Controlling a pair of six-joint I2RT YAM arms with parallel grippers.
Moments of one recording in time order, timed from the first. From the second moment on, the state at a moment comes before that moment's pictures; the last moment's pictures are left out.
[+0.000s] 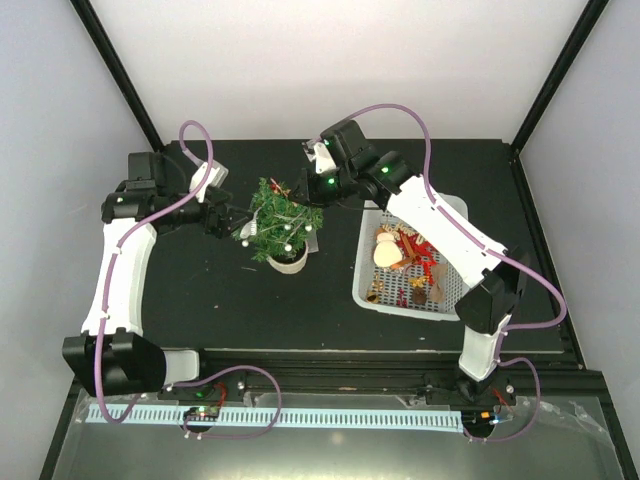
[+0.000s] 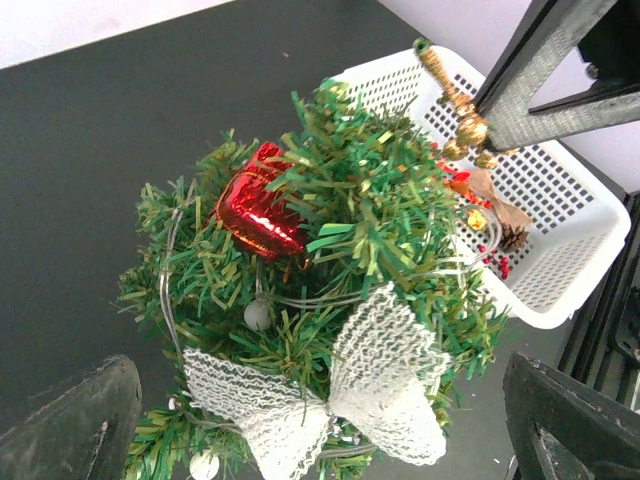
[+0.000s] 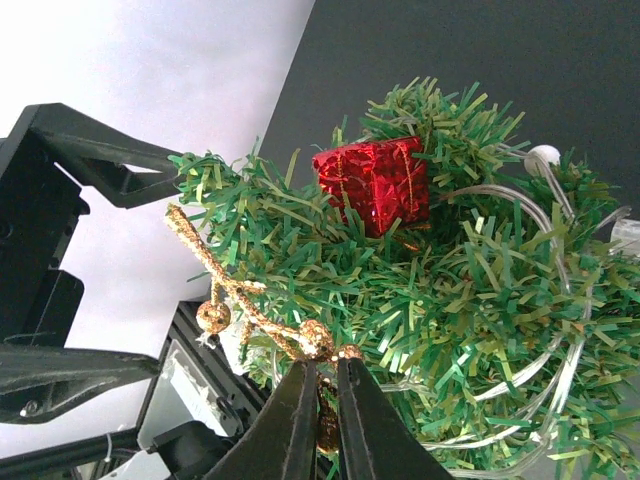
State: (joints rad) left arm 0.11 1.29 1.35 -1.00 0.91 0.49; right arm 0.75 1.84 1.97 -0.85 -0.41 0.63
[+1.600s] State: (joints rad) left arm 0.12 1.27 1.34 -0.99 0.91 0.49; right arm 0.68 1.70 1.89 -0.89 -0.21 0.68
